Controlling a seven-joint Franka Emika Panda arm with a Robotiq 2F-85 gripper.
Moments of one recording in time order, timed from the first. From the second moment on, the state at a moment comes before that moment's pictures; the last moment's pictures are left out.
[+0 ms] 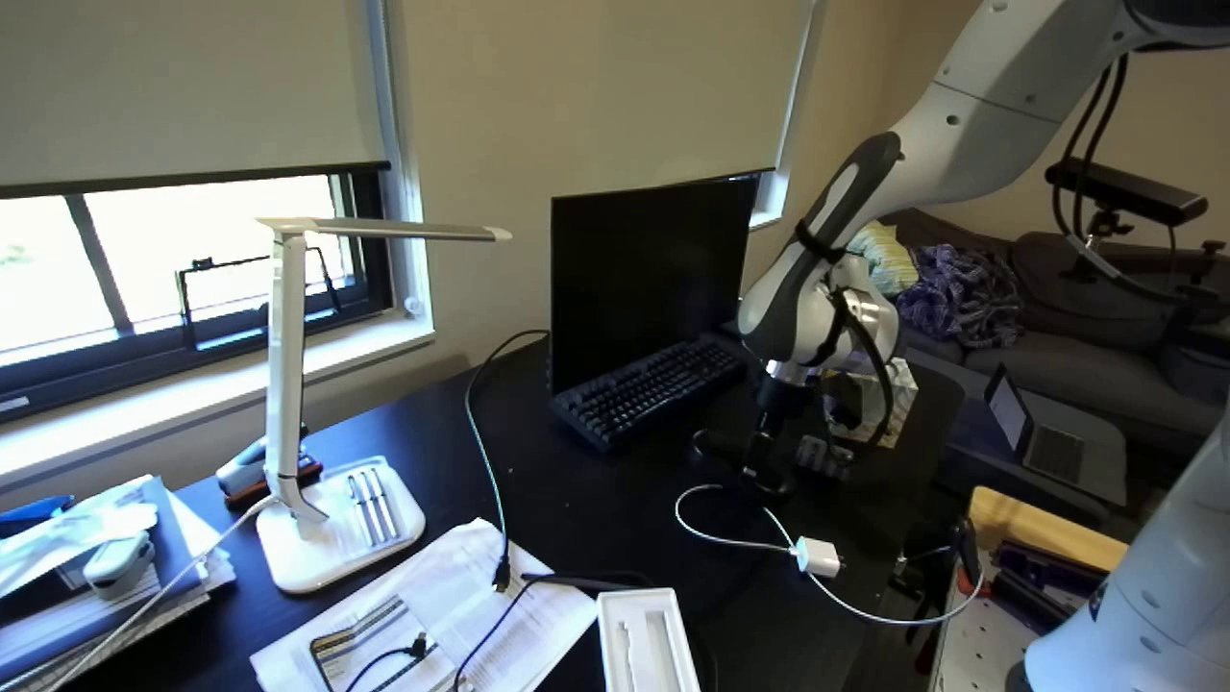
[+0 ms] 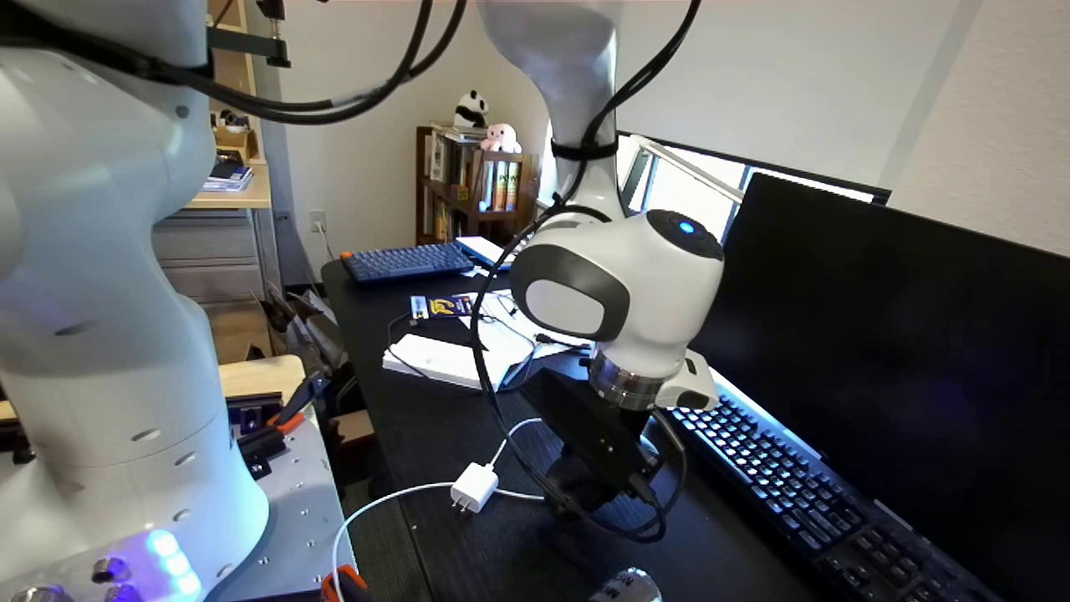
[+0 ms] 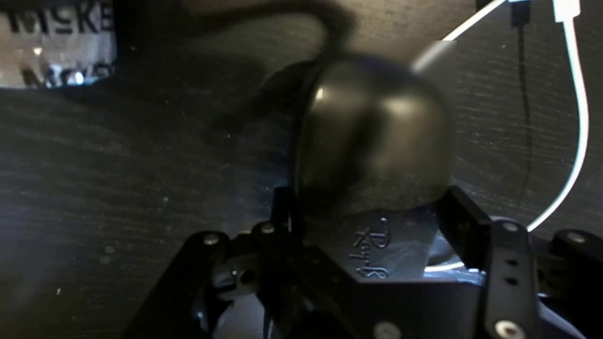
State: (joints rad) arm -0.31 0.31 0.09 -2.59 0.65 2.88 -1.04
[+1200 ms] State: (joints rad) arm -0.50 0.15 0.37 -2.63 1.39 2.95 -1.61
